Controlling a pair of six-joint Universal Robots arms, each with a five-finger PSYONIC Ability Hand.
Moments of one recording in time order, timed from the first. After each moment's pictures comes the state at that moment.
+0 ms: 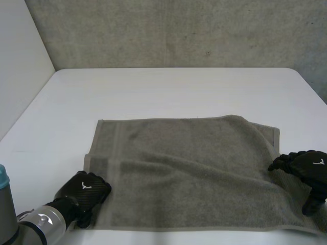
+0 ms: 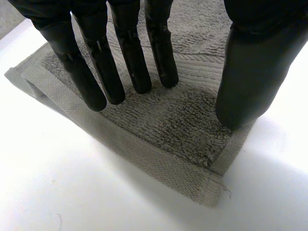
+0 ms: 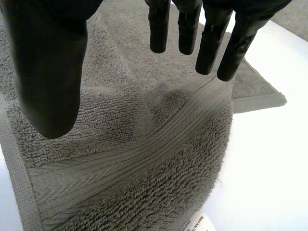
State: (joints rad) left arm 4.48 -1.68 -2.21 3.25 -1.30 3.77; right arm 1.07 -1.49 2.06 0.49 0.73 1.97; left_hand 0.84 0.84 0.84 0.84 0.67; right_hand 0.32 0.31 0.32 0.32 0.16
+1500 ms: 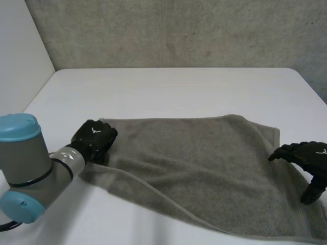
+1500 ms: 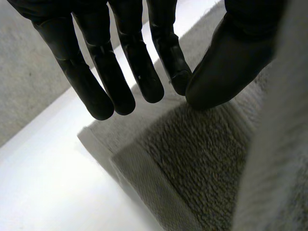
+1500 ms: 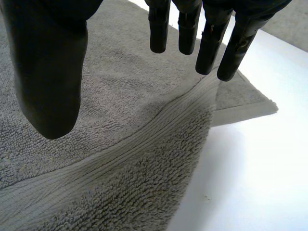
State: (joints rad) left arm 4.43 -2.02 -1.75 3.41 -1.32 3.63; right arm 1.08 -1.39 1.94 0.49 0.68 2.05; left_hand 1.35 1.35 1.37 1.35 1.19; right_hand 0.32 0.31 0.32 0.32 0.15
